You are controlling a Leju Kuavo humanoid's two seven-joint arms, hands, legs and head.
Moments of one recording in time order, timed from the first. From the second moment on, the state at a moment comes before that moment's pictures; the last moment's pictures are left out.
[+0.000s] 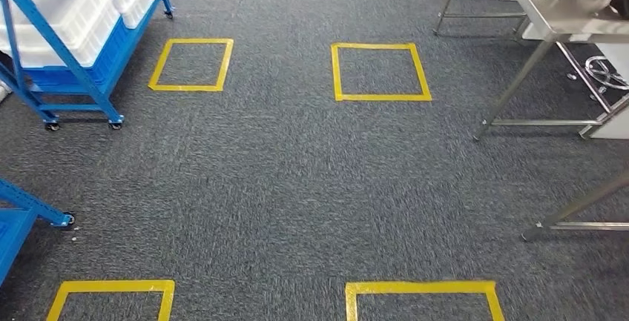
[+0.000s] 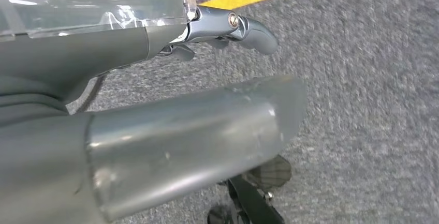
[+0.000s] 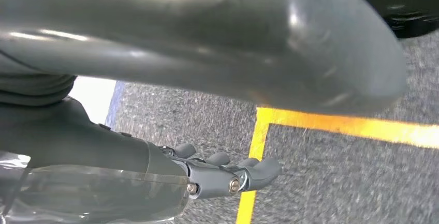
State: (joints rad) left arm -0.06 -0.10 1.24 -0.22 -1.21 0.06 -0.37; right arm -0.04 0.10 -0.84 -0.21 0.94 -0.04 -0.08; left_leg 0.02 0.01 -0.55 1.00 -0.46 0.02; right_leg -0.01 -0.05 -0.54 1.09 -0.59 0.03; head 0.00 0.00
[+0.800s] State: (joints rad) left arm -0.06 -0.11 1.24 -0.22 -1.21 0.06 -0.37; right arm -0.03 0.09 -0.85 -0.21 0.94 -0.04 -0.08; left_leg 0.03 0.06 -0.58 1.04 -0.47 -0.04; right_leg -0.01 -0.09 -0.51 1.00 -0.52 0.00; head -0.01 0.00
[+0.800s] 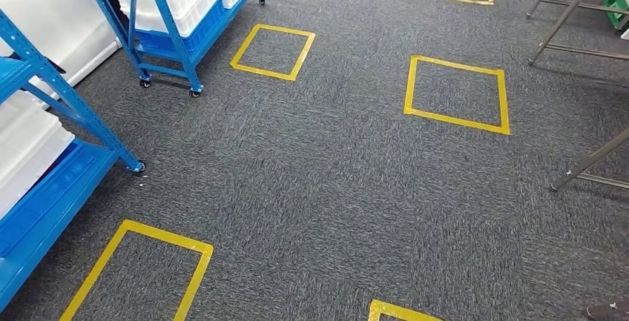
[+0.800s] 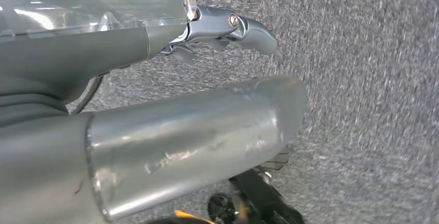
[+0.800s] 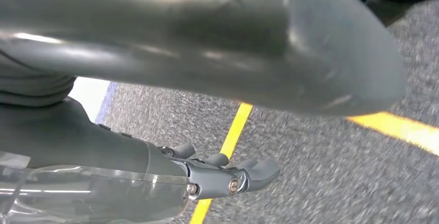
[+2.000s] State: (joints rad) left arm -0.06 -0.10 1.24 -0.22 -1.22 0.06 -0.36; right arm -0.04 0.09 -0.86 -0.21 0.98 -0.04 -0.08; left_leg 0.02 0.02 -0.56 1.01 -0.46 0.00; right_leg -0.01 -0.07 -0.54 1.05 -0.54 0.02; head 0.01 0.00
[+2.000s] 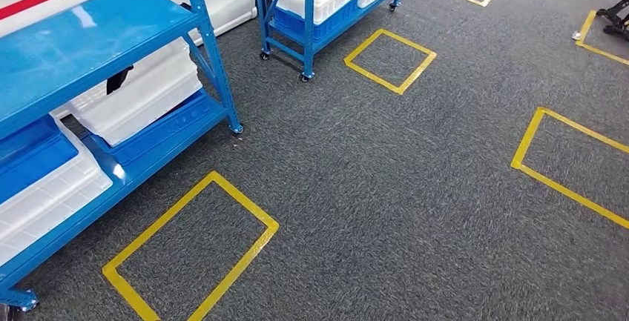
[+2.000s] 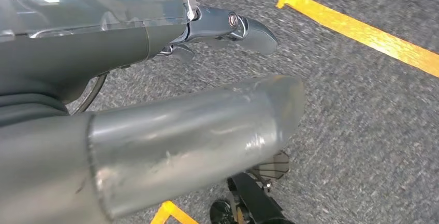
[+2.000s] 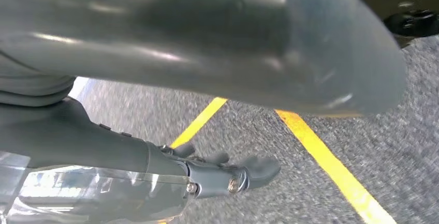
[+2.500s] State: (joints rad) left arm -0.06 -0.10 1.25 -0.22 -1.22 0.06 -0.36; right arm -0.03 0.09 -0.86 -0.21 0.98 -0.04 -0.07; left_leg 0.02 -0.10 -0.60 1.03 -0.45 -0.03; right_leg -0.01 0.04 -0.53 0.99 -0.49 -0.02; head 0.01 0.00
